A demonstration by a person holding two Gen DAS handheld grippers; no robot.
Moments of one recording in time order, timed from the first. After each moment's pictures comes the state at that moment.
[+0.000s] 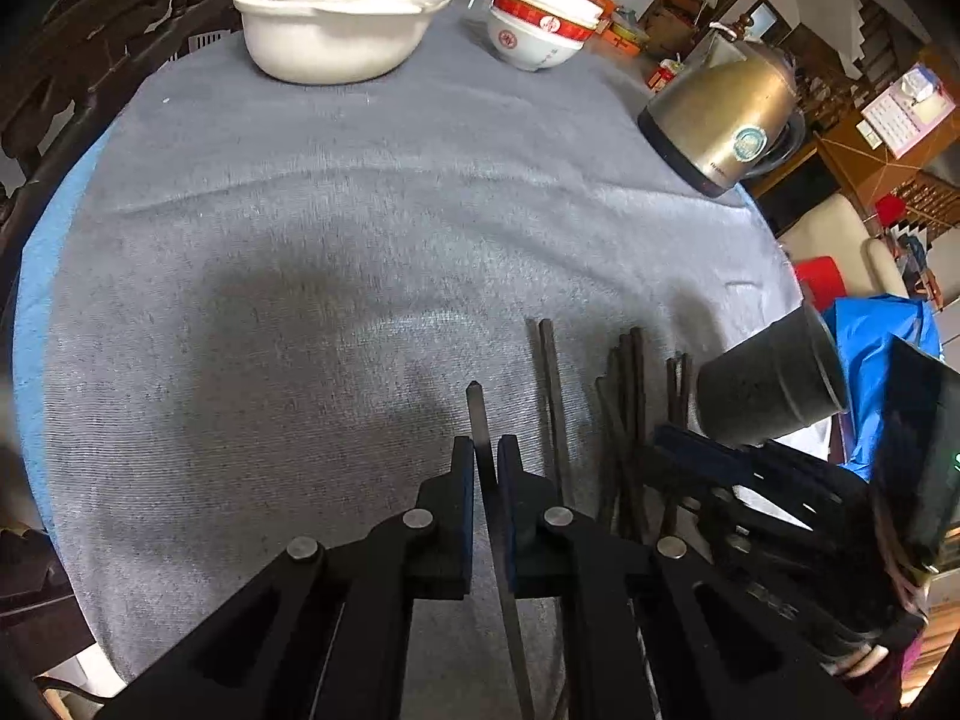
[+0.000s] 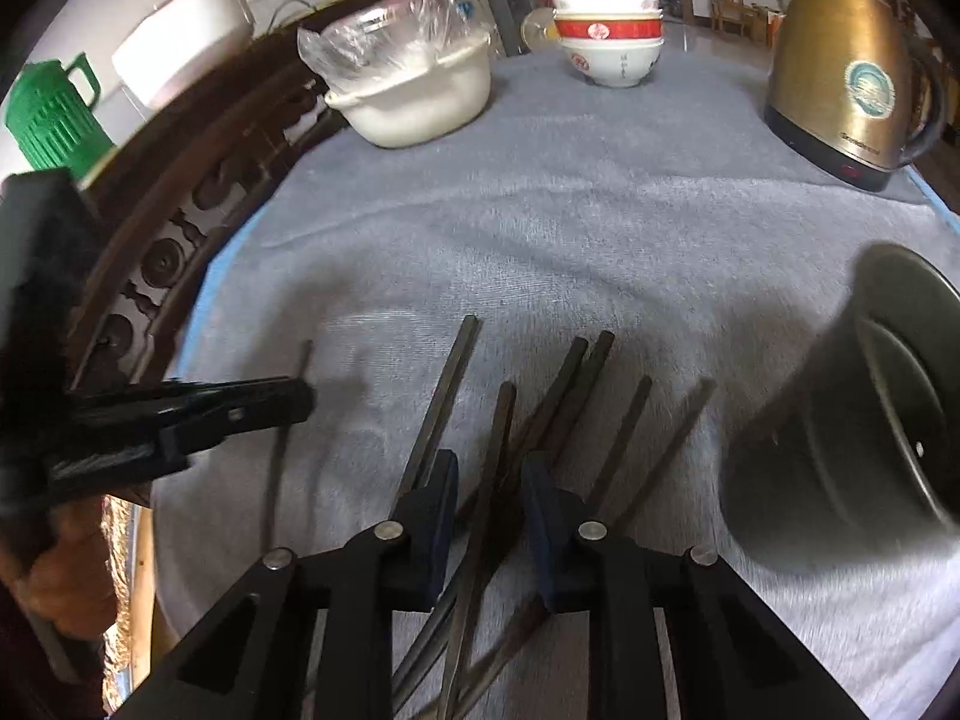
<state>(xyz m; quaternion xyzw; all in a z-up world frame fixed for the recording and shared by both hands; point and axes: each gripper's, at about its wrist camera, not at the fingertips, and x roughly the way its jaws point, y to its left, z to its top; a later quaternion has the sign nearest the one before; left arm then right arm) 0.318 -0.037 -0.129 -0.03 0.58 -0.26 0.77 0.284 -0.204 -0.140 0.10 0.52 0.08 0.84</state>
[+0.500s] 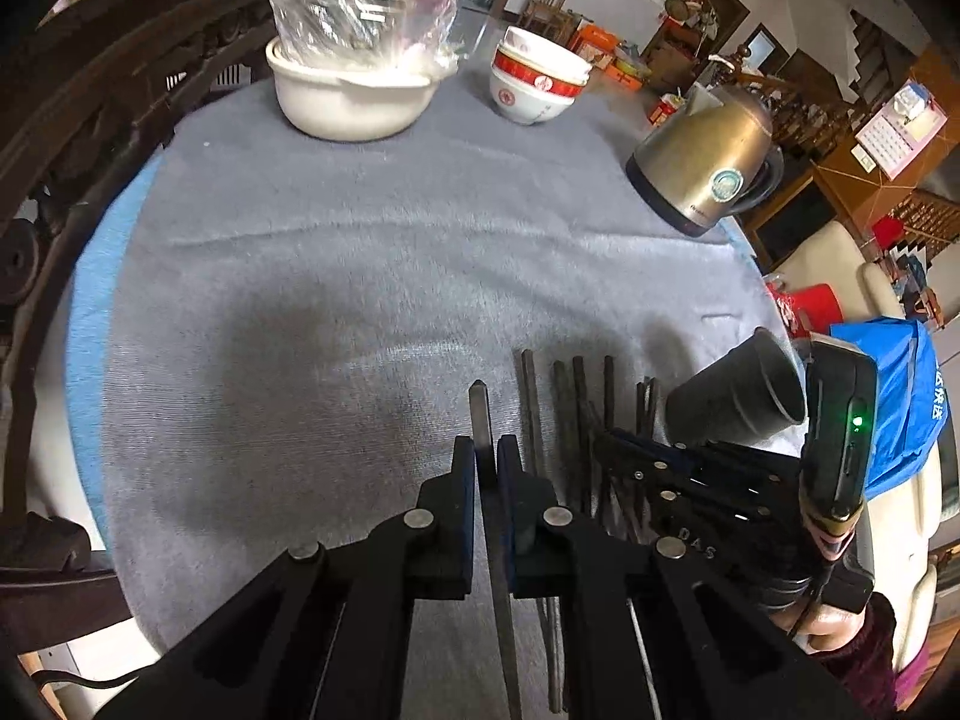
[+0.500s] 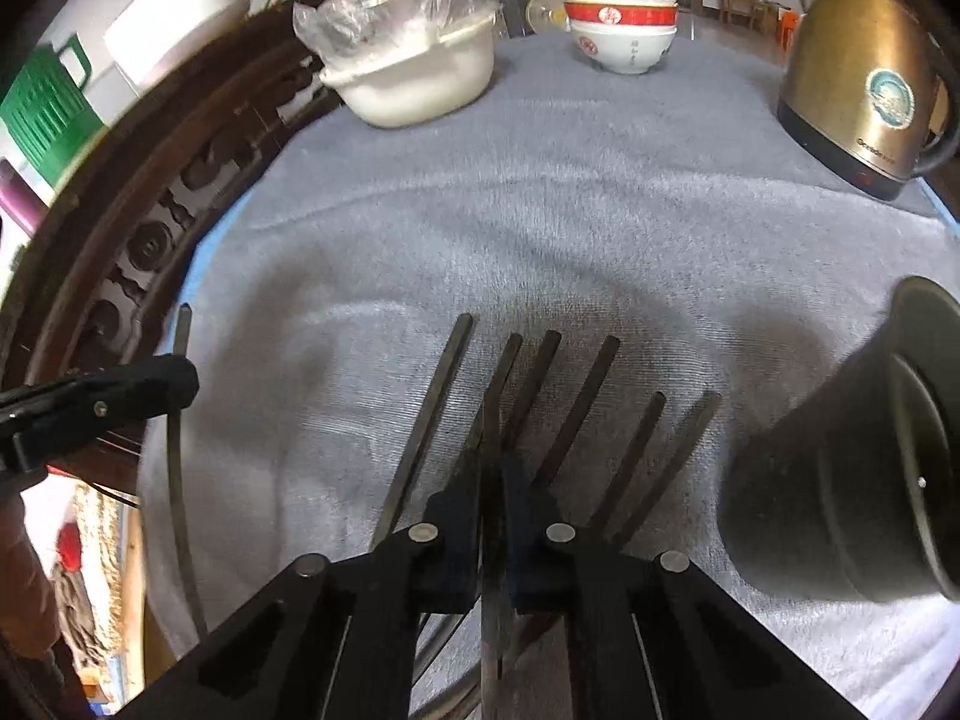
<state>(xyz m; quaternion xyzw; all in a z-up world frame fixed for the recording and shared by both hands) 0.297 -0.018 -0.085 -0.05 0.54 -0.25 0.80 0.283 -0.207 -0.139 0.10 0.54 0.08 0.83</state>
